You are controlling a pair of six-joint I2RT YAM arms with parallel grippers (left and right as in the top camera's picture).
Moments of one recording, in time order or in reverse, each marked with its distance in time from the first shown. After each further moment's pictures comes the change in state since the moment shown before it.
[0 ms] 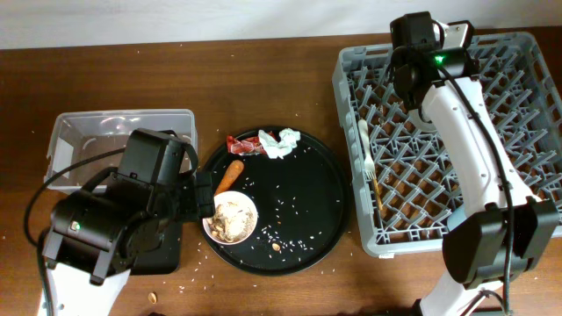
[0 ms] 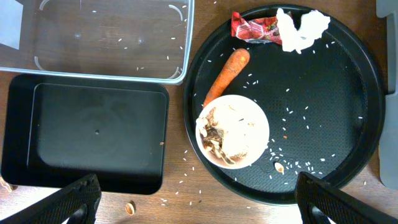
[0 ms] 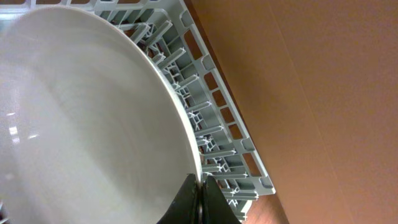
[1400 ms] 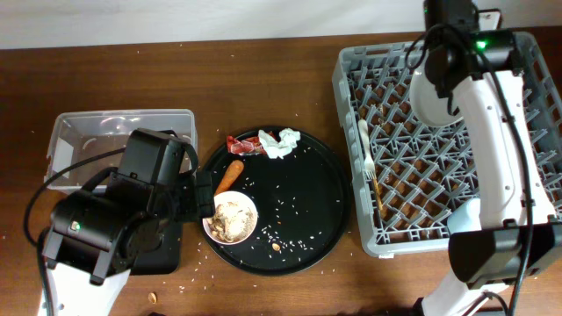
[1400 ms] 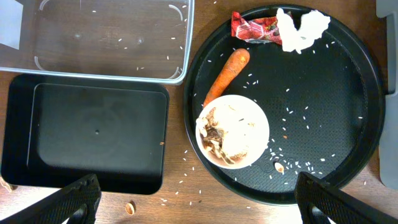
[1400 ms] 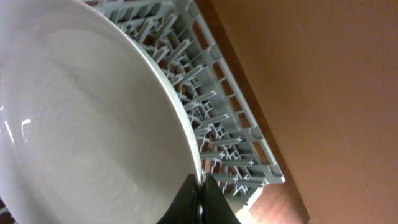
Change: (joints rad) left arm 0.000 0.000 0.000 0.000 0.000 0.000; right arm -0.076 -0.011 0.226 -0.205 -0.185 0.008
